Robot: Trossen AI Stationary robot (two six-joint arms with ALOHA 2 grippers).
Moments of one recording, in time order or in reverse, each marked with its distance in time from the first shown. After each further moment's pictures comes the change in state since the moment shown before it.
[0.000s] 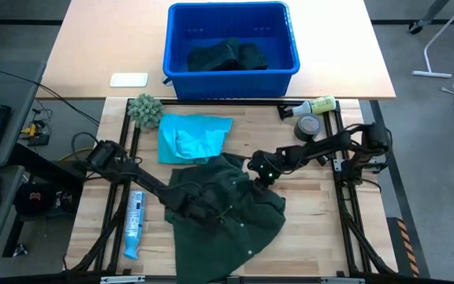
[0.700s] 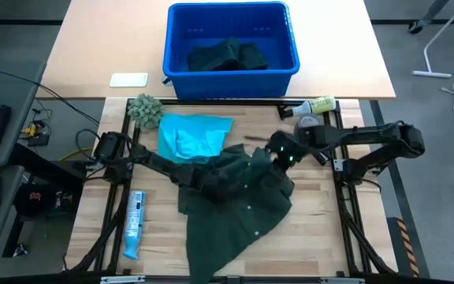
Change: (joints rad) left arm 0.268 0.010 0.000 0.034 0.104 0.473; right arm 0.003 -0.344 0.228 -0.639 0.202 -0.088
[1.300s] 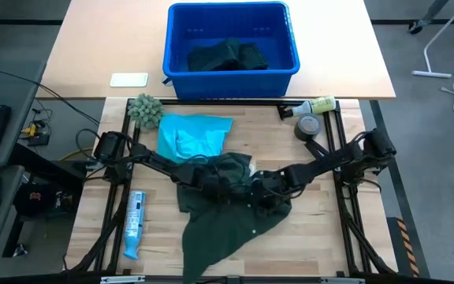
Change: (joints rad) left arm -0.016 0.000 0.000 -0.001 0.032 -0.018; right arm 0.293 0.341 -0.043 0.363 -0.071 0.185
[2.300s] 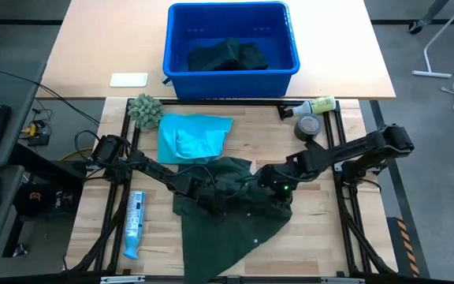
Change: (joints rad) left arm -0.095 0.000 -0.002 0.001 -0.013 -0.026; right arm -0.056 -0.212 0.048 -0.265 -0.168 -0.045
